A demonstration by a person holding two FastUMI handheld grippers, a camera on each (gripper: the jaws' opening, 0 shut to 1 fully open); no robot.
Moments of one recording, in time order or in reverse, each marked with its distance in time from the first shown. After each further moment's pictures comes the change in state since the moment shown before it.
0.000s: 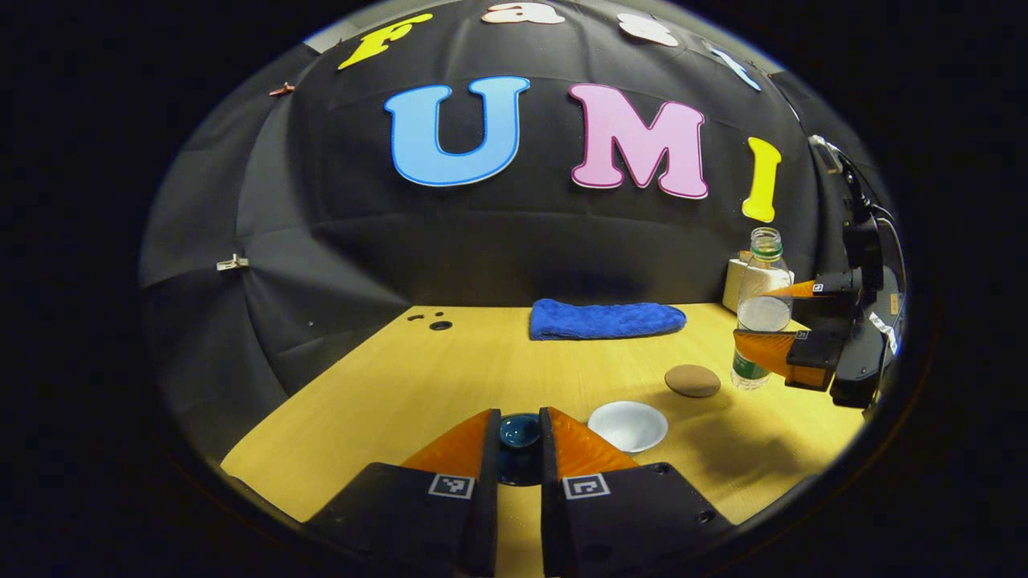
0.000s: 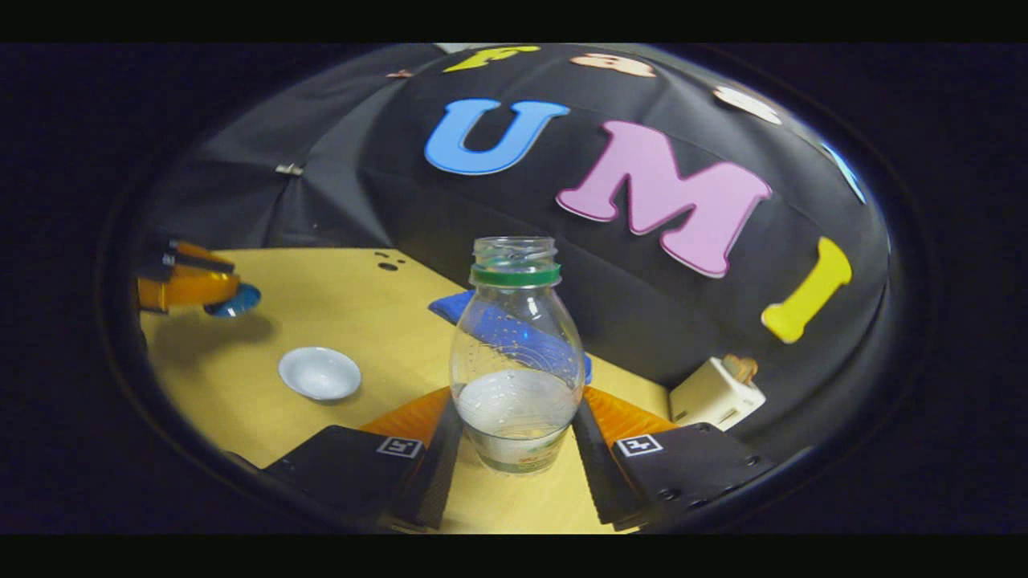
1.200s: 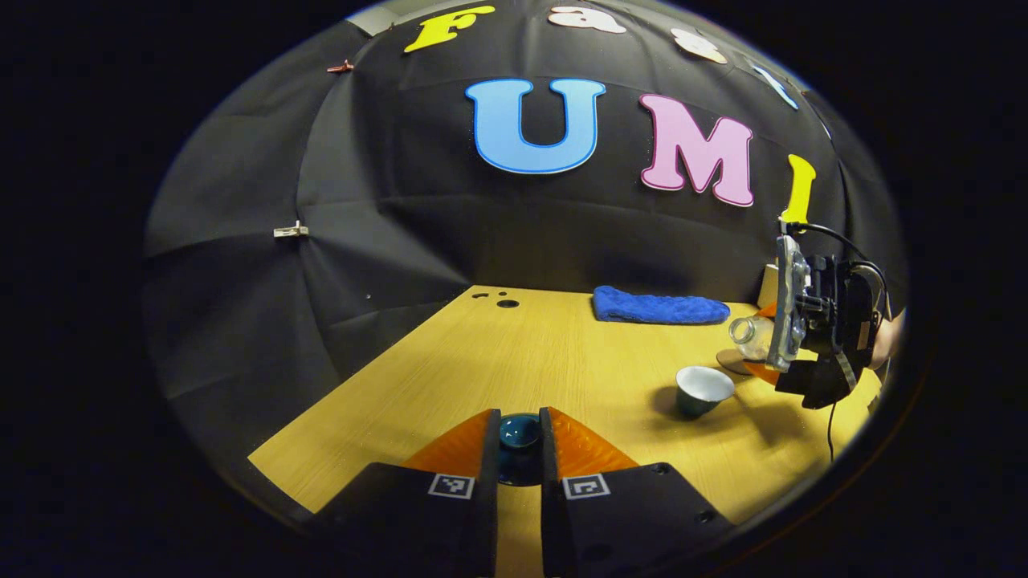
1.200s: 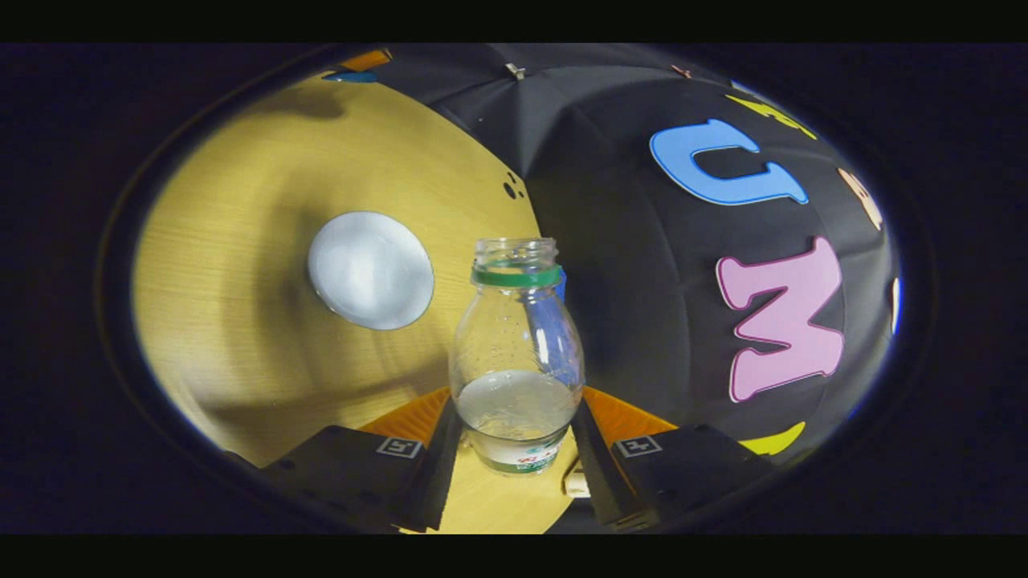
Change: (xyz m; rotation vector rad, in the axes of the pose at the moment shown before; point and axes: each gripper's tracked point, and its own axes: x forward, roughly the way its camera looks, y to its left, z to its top) left arm -0.049 0.103 -0.043 -0.076 0.049 0.099; right arm 0.044 0.071 -0.033 -0.722 0.130 0.099
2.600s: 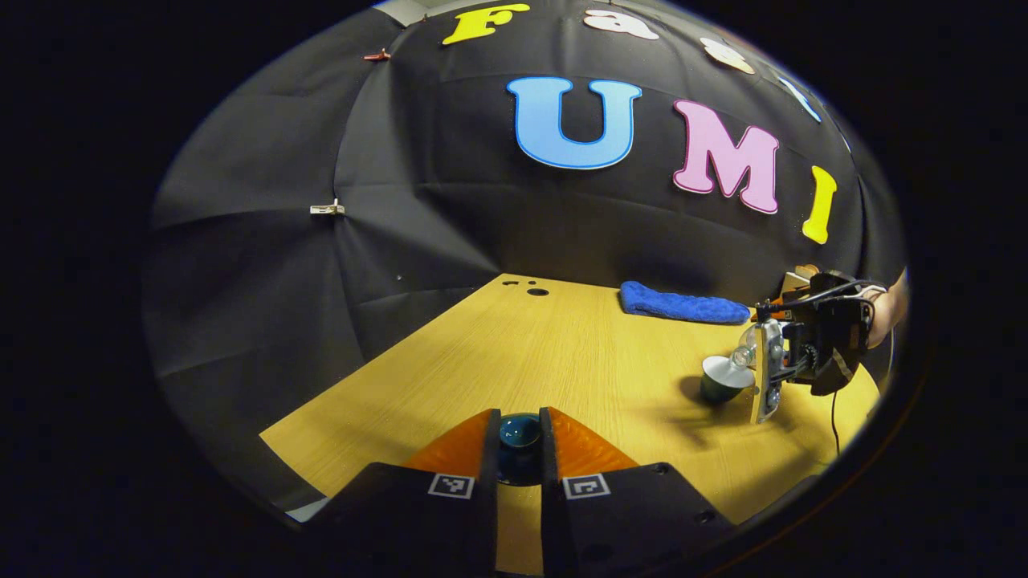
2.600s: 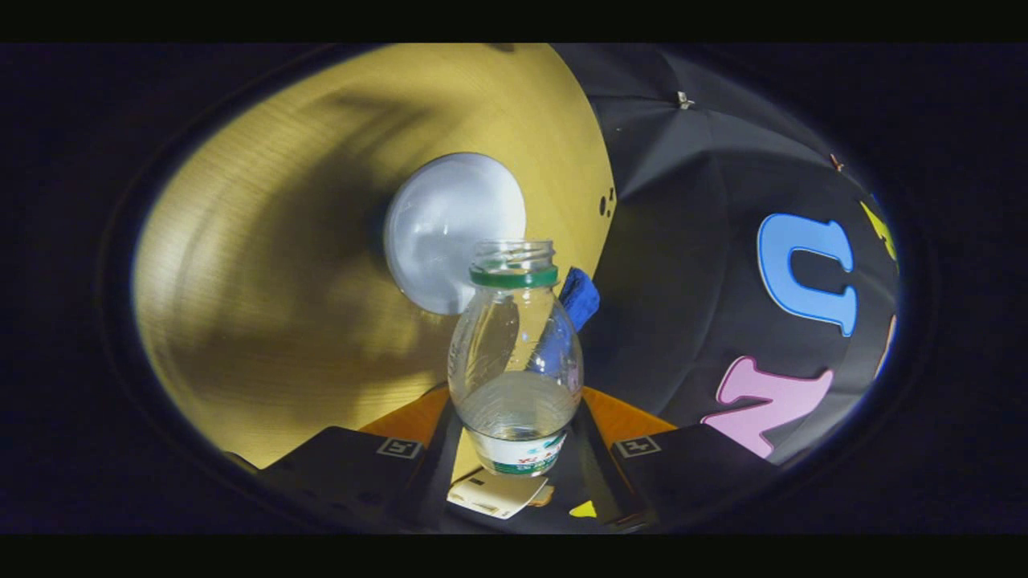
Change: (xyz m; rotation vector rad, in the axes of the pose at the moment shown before) left arm -0.019 0.033 -0.024 -0.058 0.020 0.064; right arm 0.020 0.006 0.011 -0.490 -0.013 0.079
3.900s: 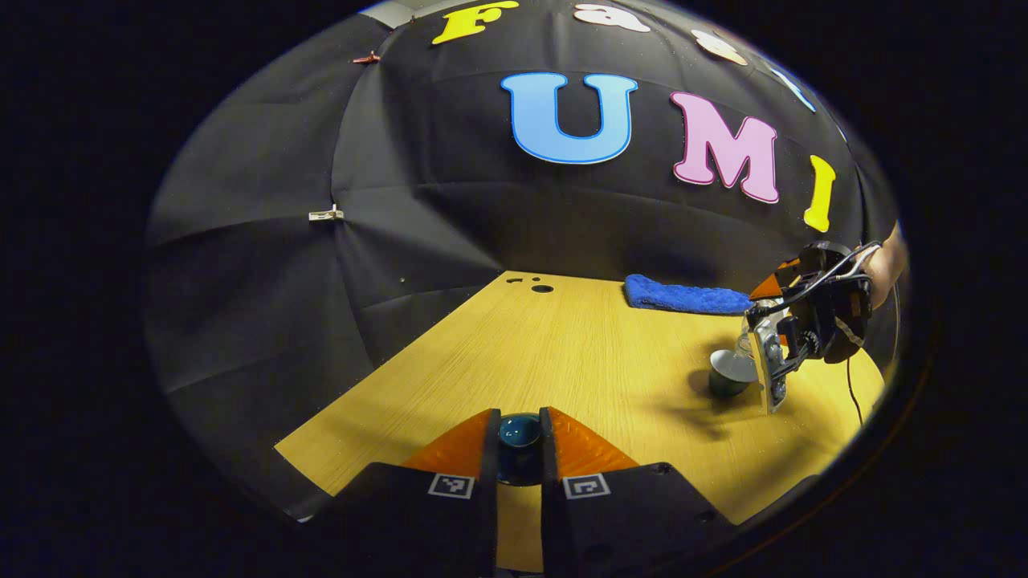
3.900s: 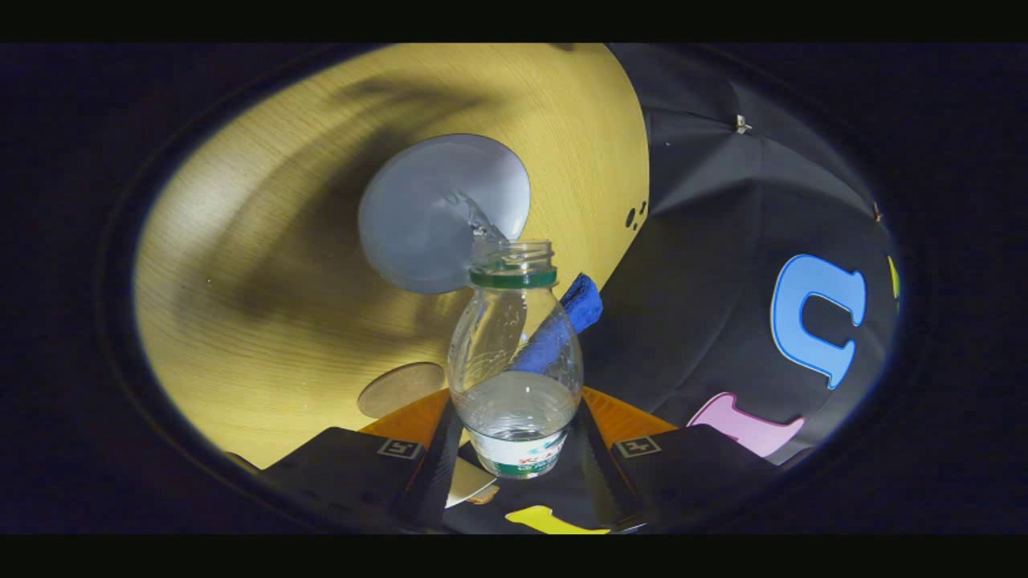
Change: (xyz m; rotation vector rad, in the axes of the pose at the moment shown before) left arm -0.003 0.007 0.008 0.029 0.016 0.014; right arm 0.001 -0.022 -0.001 -0.218 0.006 0.066
